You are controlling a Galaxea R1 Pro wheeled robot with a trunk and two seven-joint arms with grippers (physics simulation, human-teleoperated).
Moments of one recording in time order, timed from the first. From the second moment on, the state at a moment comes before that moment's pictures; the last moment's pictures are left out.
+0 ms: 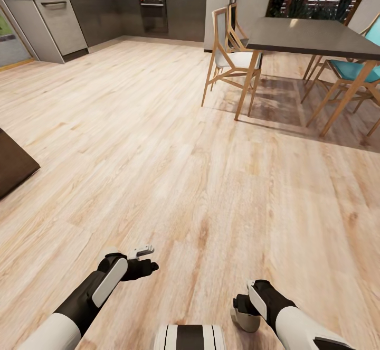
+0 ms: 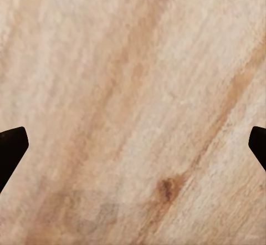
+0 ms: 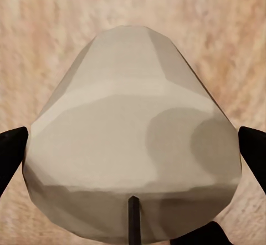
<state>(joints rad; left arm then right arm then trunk) -0.55 0.11 -0.37 -0.95 0.81 0.76 0.31 -0.69 0.06 -0.19 -0.22 0.04 0.53 -0.10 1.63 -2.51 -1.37</state>
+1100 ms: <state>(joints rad) -0.55 0.12 -0.33 -0.98 0.80 0.84 0.31 -0.69 0.05 -0.20 -0.28 0.03 0.57 -0.08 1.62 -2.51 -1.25</state>
